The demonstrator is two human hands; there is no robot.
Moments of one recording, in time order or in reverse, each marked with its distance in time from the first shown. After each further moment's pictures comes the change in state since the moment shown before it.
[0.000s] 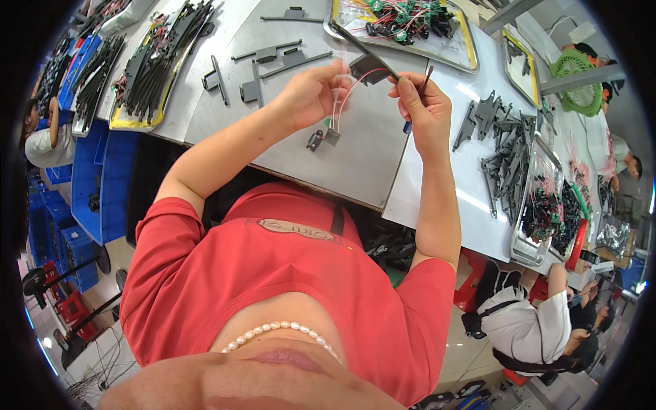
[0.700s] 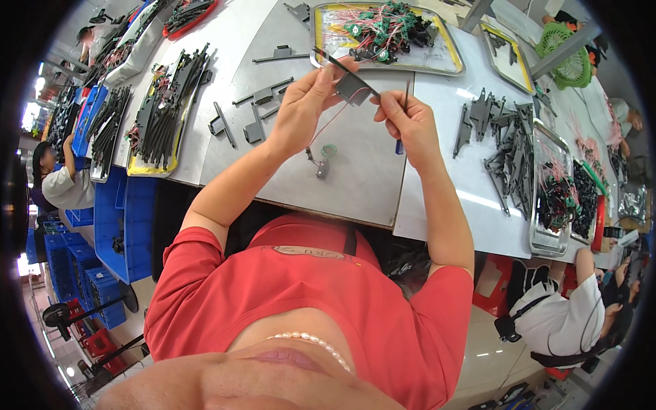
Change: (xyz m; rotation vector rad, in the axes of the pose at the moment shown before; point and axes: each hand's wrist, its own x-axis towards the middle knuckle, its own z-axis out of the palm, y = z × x) left_hand -0.004 0.014 0.029 0.568 -0.161 0.645; right_hand 0.002 -0.007 0.004 0.012 0.028 0.153
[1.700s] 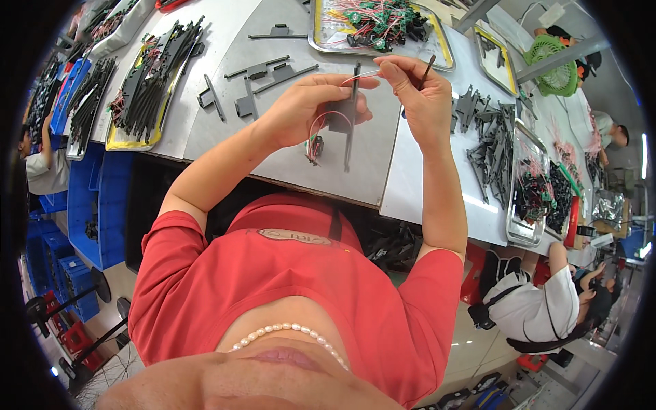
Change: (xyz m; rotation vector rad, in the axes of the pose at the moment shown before) left_hand -0.027 0.025 0.002 -0.372 -0.240 -0.428; right_hand -0.006 -0.051 0.020 -0.258 0.075 -0.270
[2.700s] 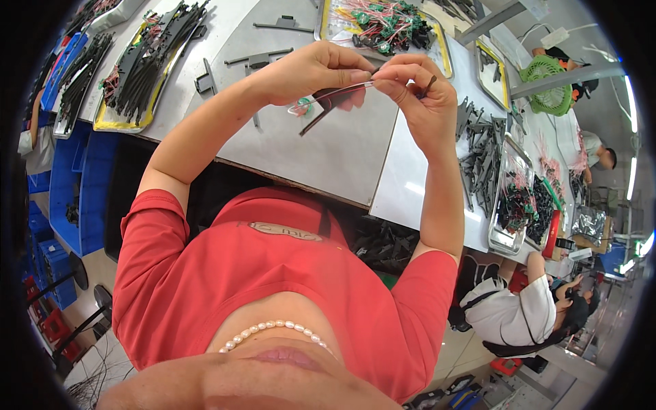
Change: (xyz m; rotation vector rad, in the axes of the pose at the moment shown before) left_hand 0.009 0.042 -0.015 0.581 -0.152 0.100; right_hand 0.009 -0.017 0.005 -0.144 -0.258 -0.308
